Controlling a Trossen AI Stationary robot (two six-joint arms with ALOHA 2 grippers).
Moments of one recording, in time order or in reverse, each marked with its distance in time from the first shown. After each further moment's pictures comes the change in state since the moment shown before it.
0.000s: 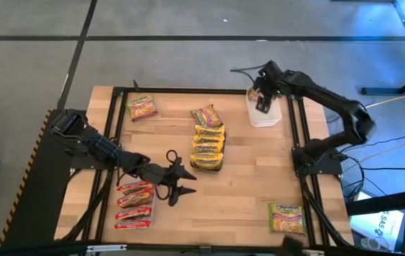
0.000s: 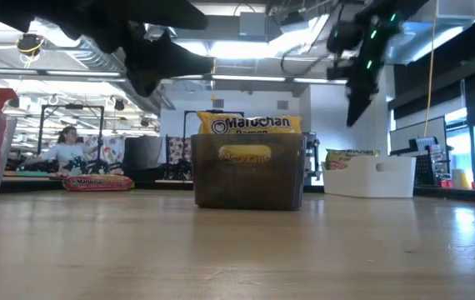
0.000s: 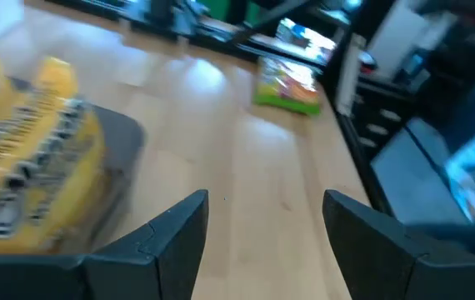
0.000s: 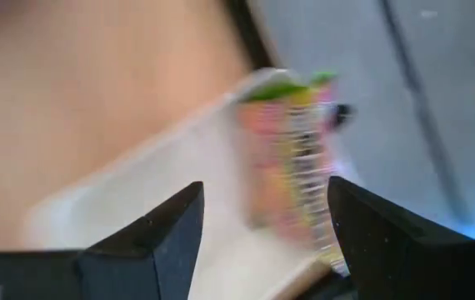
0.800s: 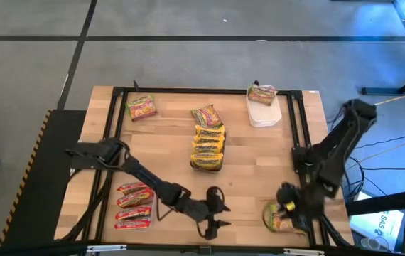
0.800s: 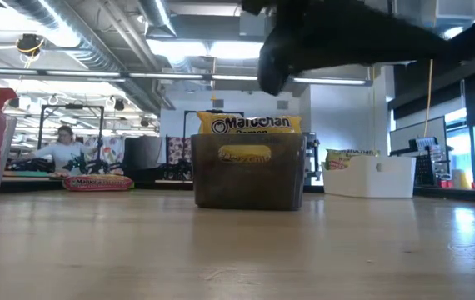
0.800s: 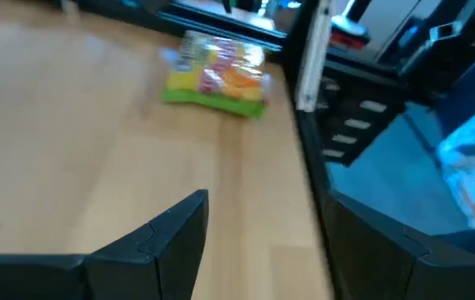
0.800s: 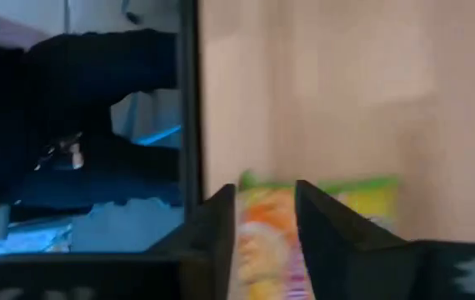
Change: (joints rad) left arm -0.081 0.617 0.748 -0.204 -0.017 -0.040; right arm 1.791 -0.259 -0.439 0.377 0.000 1.553
